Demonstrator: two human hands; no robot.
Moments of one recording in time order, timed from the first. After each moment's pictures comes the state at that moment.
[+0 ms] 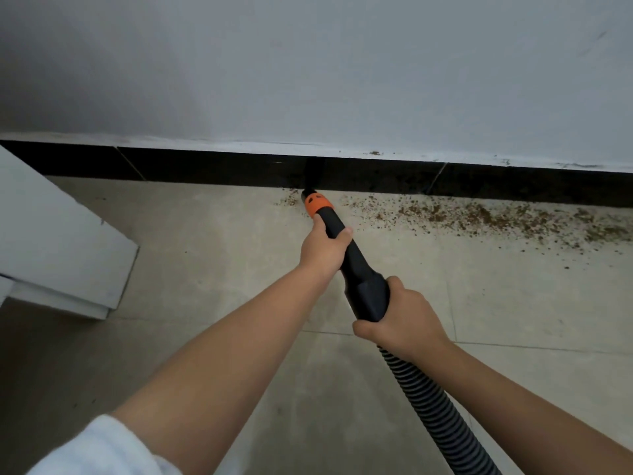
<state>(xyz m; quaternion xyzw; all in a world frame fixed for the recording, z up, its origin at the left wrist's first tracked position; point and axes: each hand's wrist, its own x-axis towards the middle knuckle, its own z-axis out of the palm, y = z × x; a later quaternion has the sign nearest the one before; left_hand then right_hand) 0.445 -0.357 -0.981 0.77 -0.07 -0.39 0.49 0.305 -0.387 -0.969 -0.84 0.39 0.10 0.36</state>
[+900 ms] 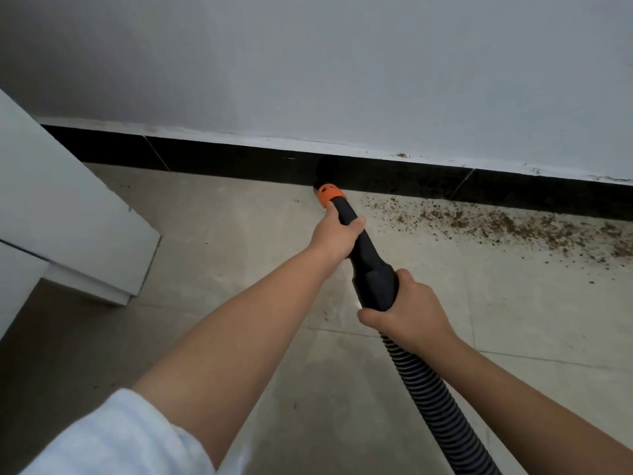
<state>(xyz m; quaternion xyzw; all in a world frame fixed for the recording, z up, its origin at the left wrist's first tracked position) 0.475 -0.349 -0.970 0.77 -0.08 -0.41 0.48 0.332 -0.378 -0.962 -0.84 0.39 0.08 0.36</state>
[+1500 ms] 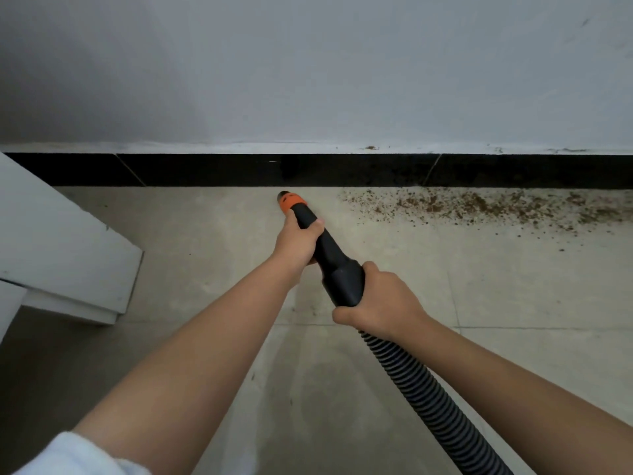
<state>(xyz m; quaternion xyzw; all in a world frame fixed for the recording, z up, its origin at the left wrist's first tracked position) 0.472 -0.326 -0.972 0.75 -0.04 -0.40 0.53 0.333 -0.368 -0.954 -0.86 0.35 0.12 0.36</state>
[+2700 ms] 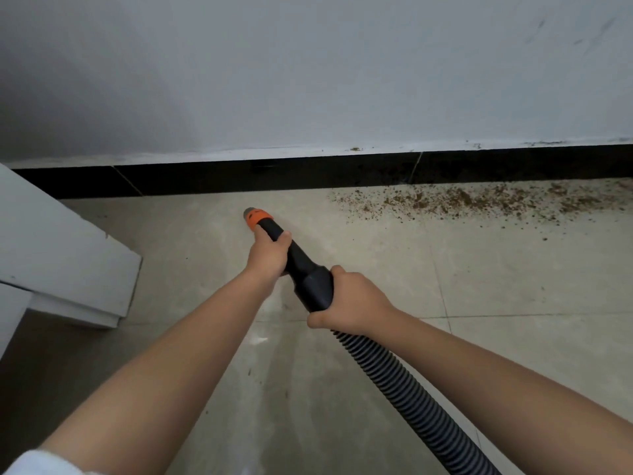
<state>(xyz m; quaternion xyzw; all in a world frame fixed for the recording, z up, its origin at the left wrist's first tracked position) 0.465 -0.304 -0.968 0.80 -0.01 -0.36 0.48 0.333 -0.358 -0.959 -0.86 0.29 0.14 0.38</state>
